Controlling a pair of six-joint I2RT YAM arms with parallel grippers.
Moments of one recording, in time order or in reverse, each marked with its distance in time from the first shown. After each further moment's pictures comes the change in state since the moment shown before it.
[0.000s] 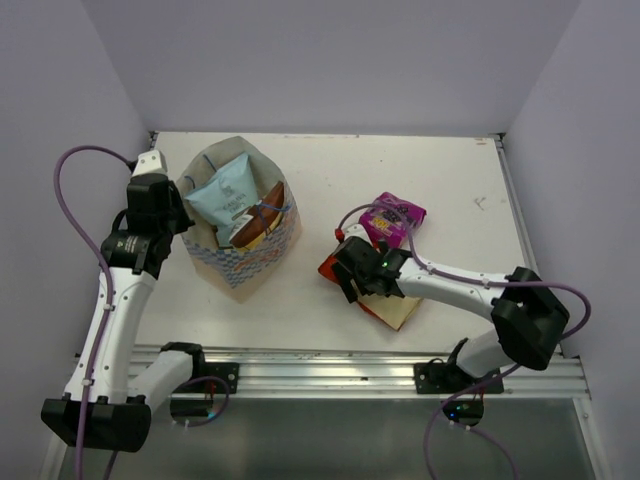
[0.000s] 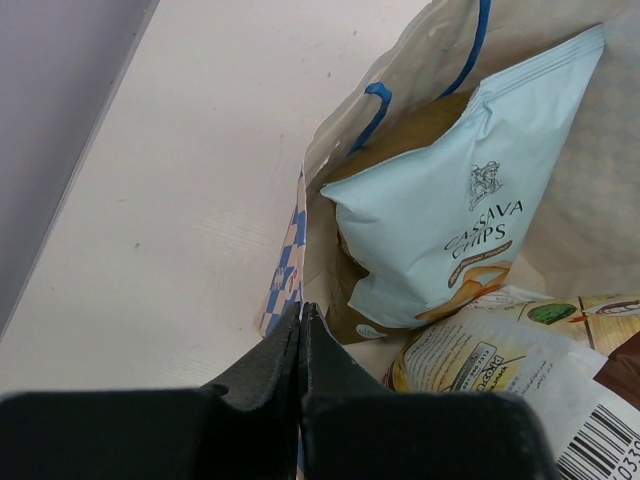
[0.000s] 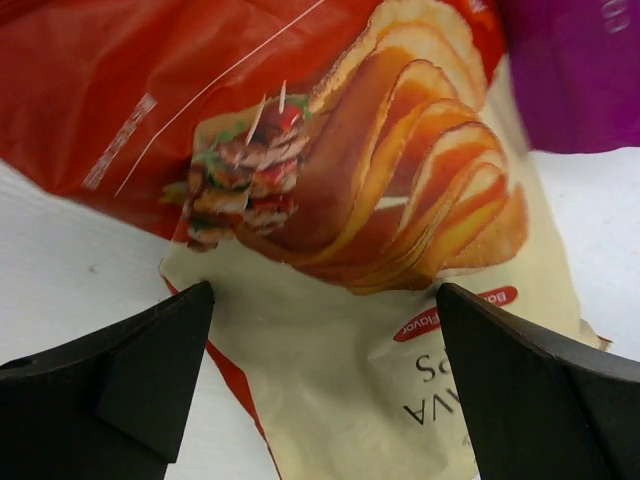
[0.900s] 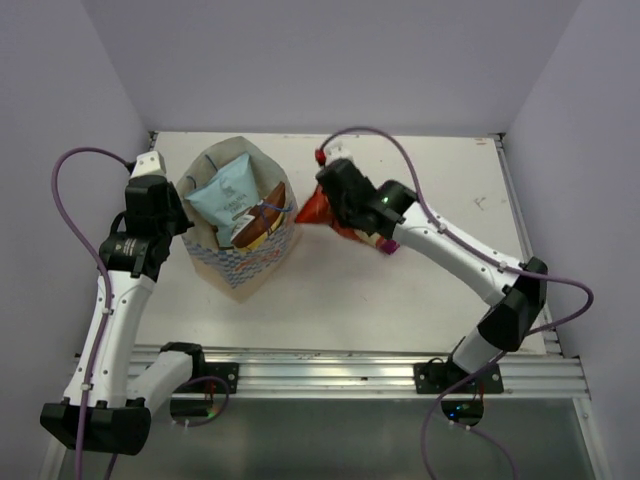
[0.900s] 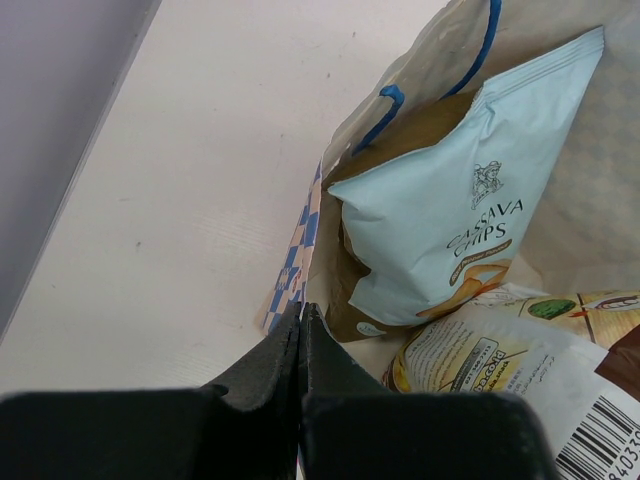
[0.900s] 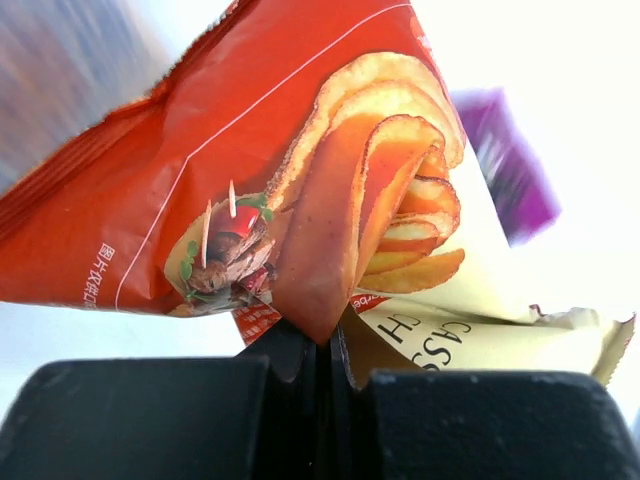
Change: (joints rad) left arm -0.001 -0.017 0.000 -0.009 -0.001 0.000; right arm -0.071 0.141 0.597 -0.279 0.038 -0.093
